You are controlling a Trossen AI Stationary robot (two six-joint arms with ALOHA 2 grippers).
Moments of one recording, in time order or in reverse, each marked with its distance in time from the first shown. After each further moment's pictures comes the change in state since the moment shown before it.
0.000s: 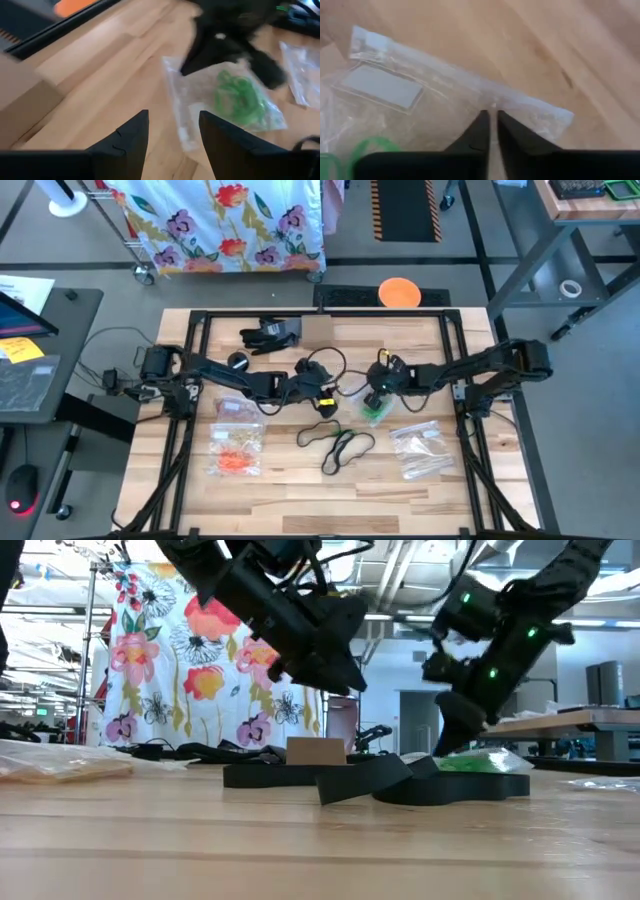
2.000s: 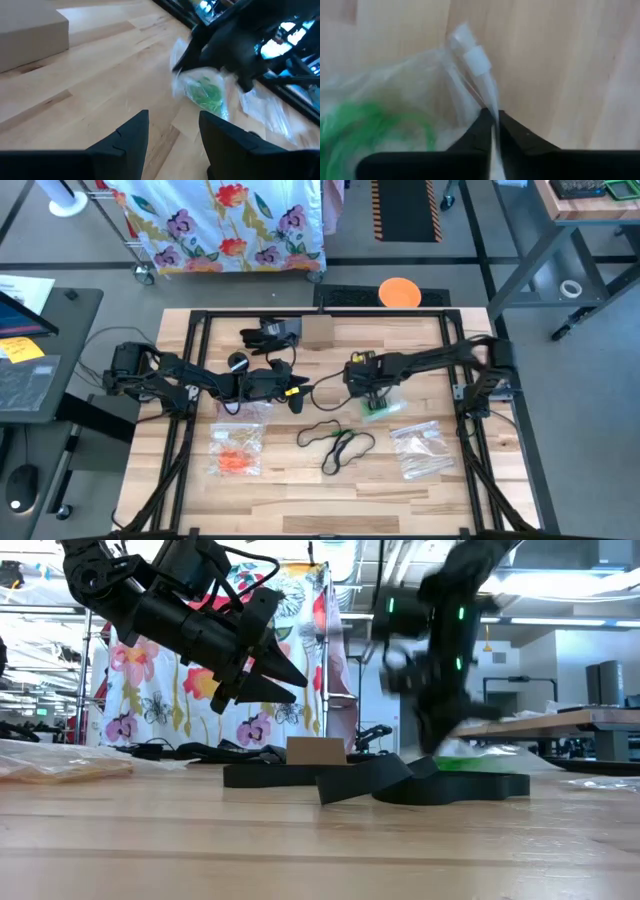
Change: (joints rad) left arm 0.055 -0.247 -0.501 0.457 0.178 -0.276; right arm -0.007 0.261 0.458 -0.551 -0.109 -0.725
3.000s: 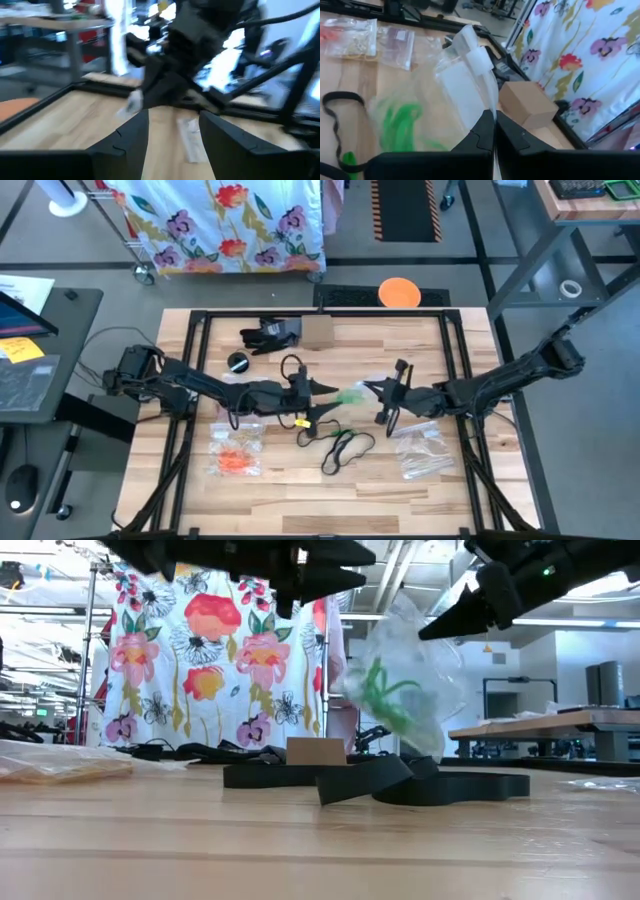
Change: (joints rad) left arm -0.187 0.069 0.289 0.118 -0.041 0.487; right arm 0.383 -0.599 -0.518 0.848 0.474 0.341
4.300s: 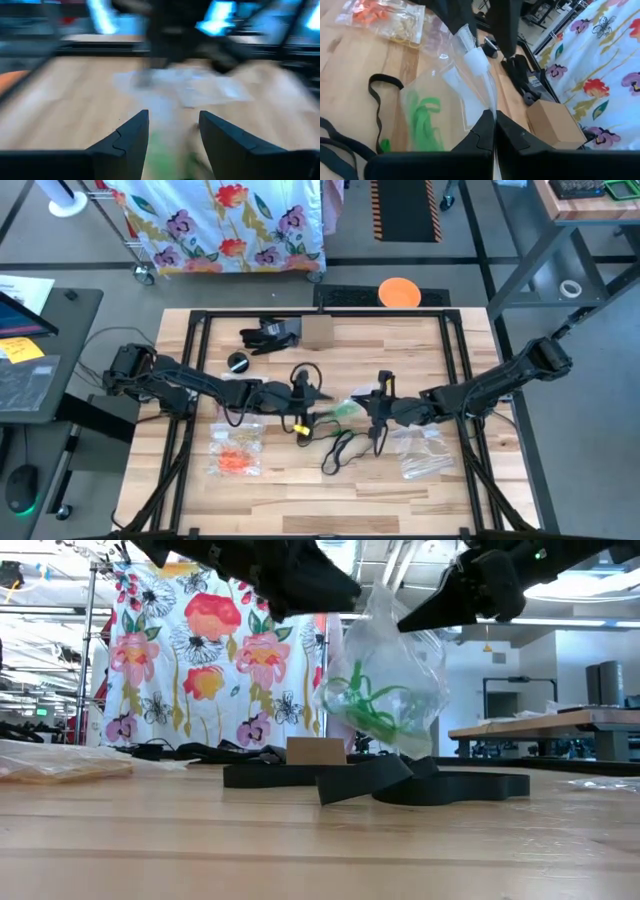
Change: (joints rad) left arm -0.009 -0.057 0.071 -0.413 0.050 0.059; right arm 0.054 0.156 0.141 -0.046 -0.073 -0.150
